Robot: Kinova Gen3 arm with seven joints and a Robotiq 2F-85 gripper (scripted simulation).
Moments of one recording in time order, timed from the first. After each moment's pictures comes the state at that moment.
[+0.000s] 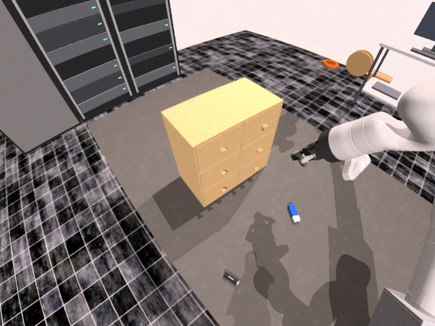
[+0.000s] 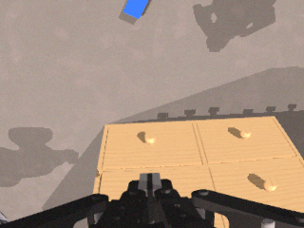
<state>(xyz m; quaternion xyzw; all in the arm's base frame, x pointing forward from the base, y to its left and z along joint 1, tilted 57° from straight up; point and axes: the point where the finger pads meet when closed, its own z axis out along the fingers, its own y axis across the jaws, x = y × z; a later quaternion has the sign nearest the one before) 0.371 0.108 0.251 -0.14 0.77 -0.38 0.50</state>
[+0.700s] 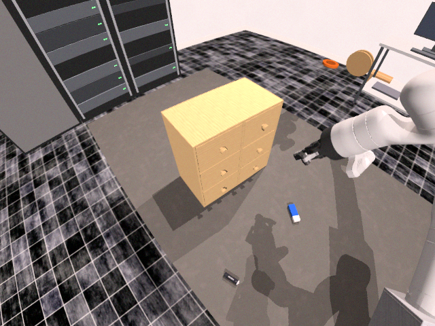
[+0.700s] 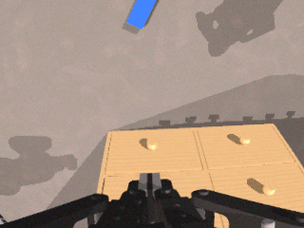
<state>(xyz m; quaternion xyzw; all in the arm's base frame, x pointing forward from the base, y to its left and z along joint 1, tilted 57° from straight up) 0.362 0.111 0.253 -0.13 0.78 -0.38 0.48</state>
